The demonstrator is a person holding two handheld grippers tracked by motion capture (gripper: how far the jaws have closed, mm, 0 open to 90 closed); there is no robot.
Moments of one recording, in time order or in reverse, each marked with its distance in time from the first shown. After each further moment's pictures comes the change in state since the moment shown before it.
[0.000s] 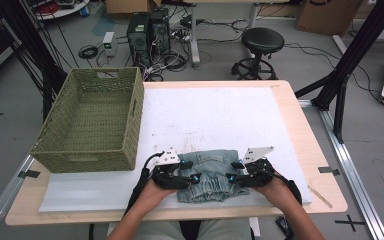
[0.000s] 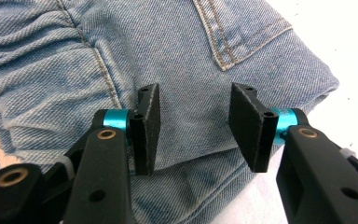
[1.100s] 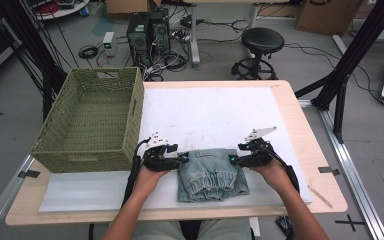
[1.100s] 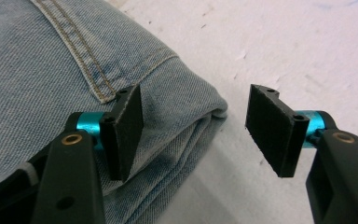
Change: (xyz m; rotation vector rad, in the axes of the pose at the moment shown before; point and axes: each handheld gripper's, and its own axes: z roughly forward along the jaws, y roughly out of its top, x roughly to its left) left arm 0.049 0.007 -0.005 -0.036 0.189 -0.110; right arm -0.054 0.013 0.014 -0.001 -0.064 0.193
